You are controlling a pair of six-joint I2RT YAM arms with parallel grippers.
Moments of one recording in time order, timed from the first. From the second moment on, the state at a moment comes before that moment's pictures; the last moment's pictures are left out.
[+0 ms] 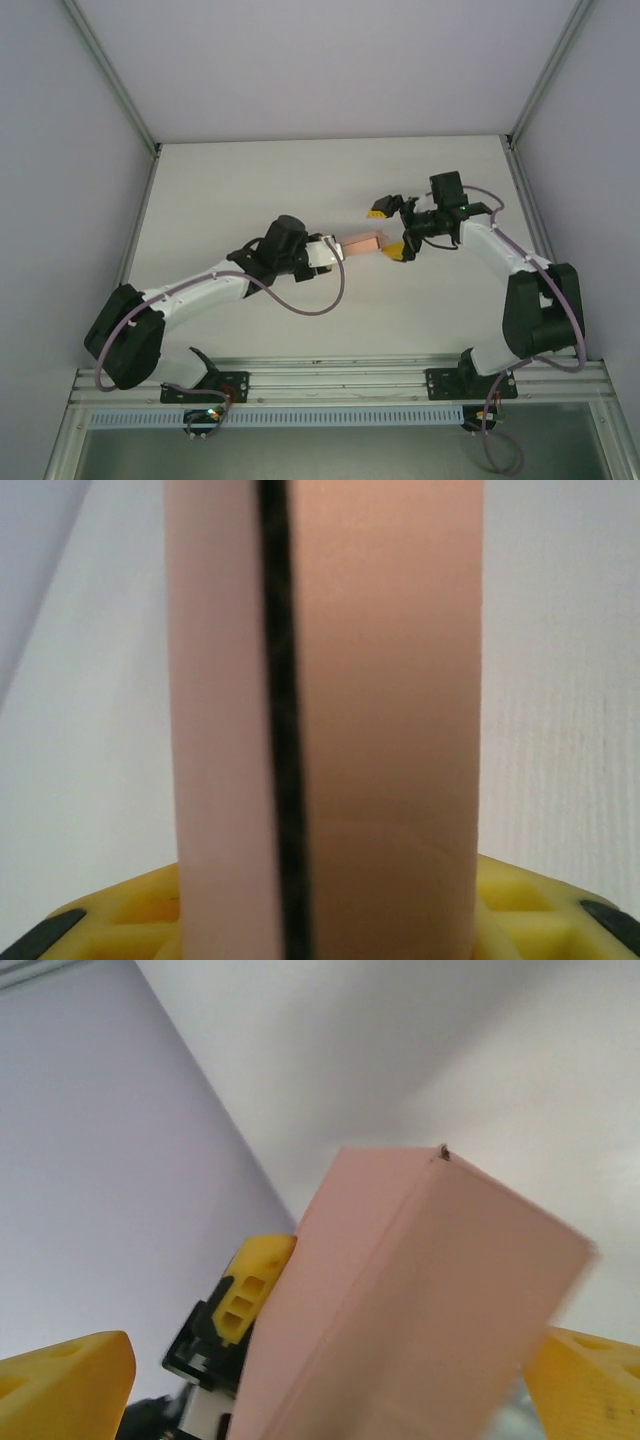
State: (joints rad) left arm -0.79 1.40 0.84 -0.14 0.16 0.67; right arm 0.13 1.49 1.05 -0.51 -0.85 1.00
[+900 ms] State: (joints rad) left arm -0.63 1.63 1.11 -0.73 0.36 0.75; right arm 0.44 1.33 1.02 -0.48 -0.43 -0.32
